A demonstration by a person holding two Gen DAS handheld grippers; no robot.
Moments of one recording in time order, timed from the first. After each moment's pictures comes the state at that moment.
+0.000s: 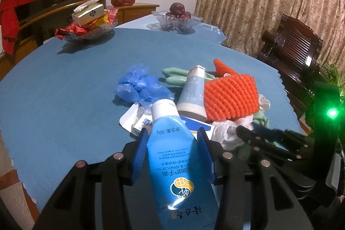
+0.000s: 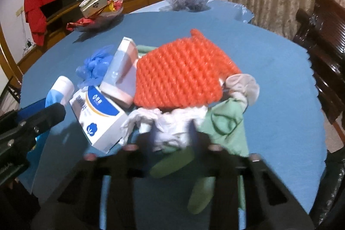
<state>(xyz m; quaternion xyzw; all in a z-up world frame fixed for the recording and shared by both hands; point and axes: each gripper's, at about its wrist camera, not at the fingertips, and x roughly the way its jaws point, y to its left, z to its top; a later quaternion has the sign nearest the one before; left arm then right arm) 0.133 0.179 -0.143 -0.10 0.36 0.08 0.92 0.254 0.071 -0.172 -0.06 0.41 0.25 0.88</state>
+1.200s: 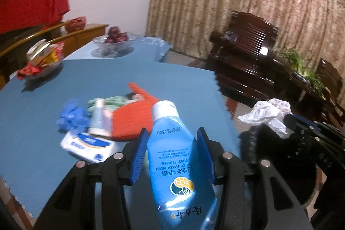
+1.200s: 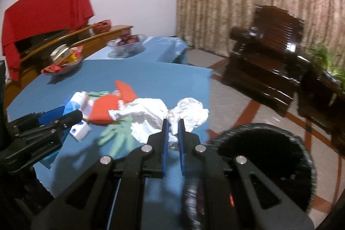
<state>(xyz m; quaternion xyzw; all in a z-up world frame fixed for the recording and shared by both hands) 0.120 0.037 -0.064 -0.04 0.32 -0.07 0.94 0.147 -0.120 -0.037 -0.04 0.31 0.08 0.95</state>
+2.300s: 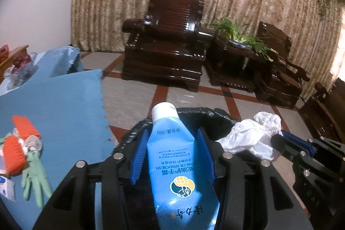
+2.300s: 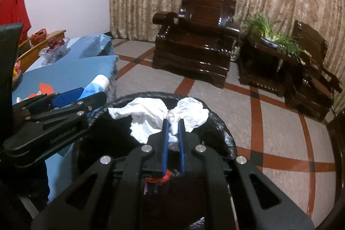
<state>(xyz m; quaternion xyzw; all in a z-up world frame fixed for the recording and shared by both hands) 0.155 -0.216 -0.076 0.03 0.33 -0.28 0.90 0.096 -0.308 -0.060 0.00 0.34 -0.11 0.93</state>
